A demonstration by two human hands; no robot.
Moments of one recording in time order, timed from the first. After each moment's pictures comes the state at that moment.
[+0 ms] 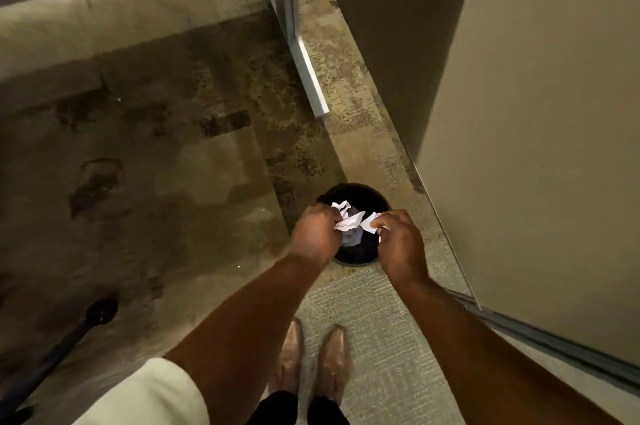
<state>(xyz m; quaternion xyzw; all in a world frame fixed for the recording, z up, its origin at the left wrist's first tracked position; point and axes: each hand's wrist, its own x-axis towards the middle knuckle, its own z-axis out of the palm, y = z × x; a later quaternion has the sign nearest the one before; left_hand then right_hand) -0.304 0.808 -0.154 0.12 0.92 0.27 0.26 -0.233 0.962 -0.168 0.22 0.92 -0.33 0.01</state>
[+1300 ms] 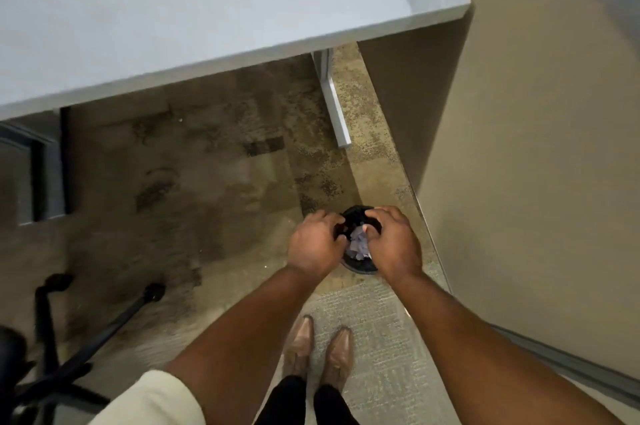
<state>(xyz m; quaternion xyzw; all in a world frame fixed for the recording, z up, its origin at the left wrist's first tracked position) -0.287 0.757 0.005 0.08 0.95 0.24 0.17 -0.259 0.919 -0.006 0.17 0.93 -0.31 0.07</state>
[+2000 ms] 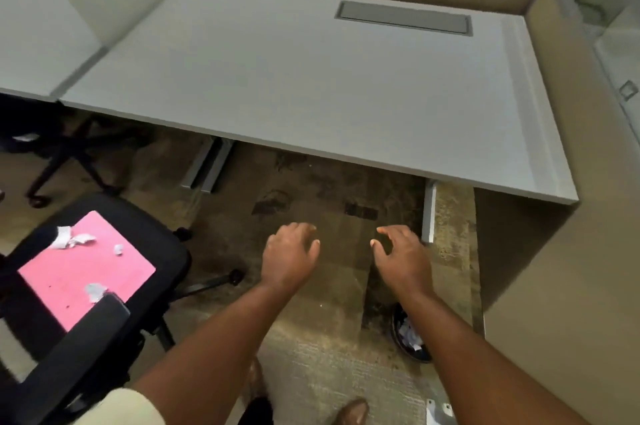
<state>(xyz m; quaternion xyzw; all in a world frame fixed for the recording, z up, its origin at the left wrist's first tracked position) -0.221 0.516 0.218 -0.17 0.95 0.24 -0.06 -0.287 0.733 0.208 -0.09 0.94 -0.32 0.01</state>
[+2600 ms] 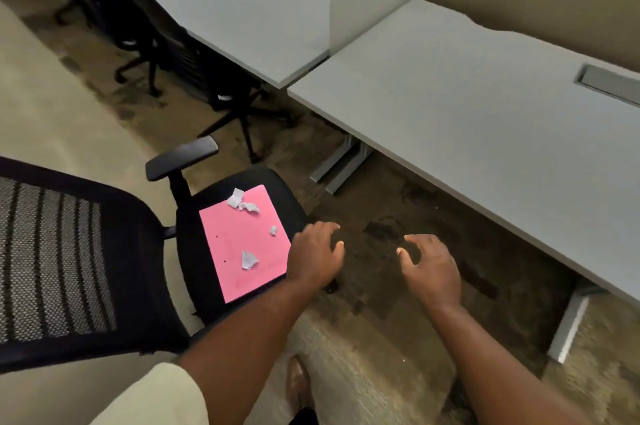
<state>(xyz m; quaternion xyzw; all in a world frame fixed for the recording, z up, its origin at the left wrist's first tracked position) -0.116 0.210 0.248 -0.36 0.89 0.26 -0.11 -0.260 0.389 0.238 -0.27 0.92 -0.28 0.06</state>
